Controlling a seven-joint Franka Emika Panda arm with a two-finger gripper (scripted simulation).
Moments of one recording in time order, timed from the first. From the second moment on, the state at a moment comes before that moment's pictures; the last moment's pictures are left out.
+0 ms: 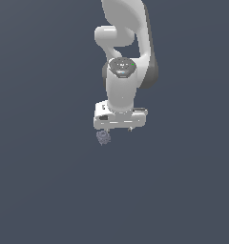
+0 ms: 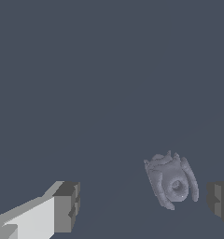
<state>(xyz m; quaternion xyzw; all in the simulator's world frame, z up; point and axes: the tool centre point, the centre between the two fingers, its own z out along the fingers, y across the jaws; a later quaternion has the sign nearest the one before) -0.004 0.020 0.166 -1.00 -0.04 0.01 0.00</state>
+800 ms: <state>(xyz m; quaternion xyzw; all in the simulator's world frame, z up) 0.002 -0.014 0.182 -1.00 -0.02 -0.01 0.00</state>
